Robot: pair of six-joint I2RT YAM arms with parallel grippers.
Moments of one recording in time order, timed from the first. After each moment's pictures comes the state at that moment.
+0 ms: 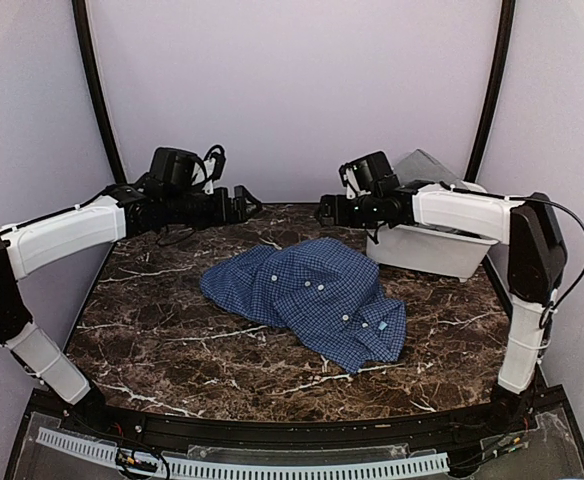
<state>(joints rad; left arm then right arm) -0.58 1.54 1.29 -0.26 0.16 -0.47 0.62 1.92 1.57 -0.31 0.02 0.39</state>
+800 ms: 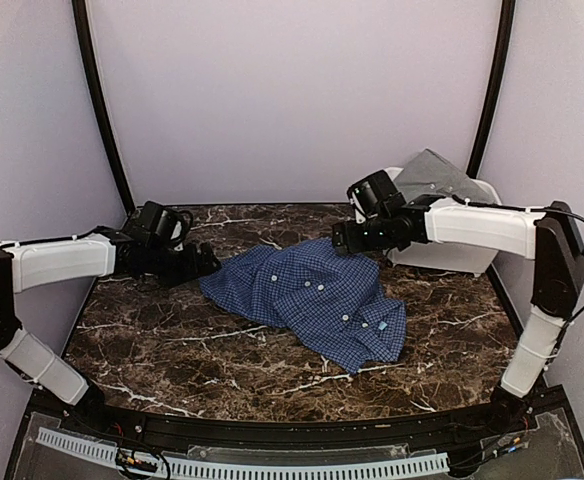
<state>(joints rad) -0.47 1.46 0.93 -0.32 0.06 -0.64 0.67 1.77 1.37 -0.41 0.23 0.32</state>
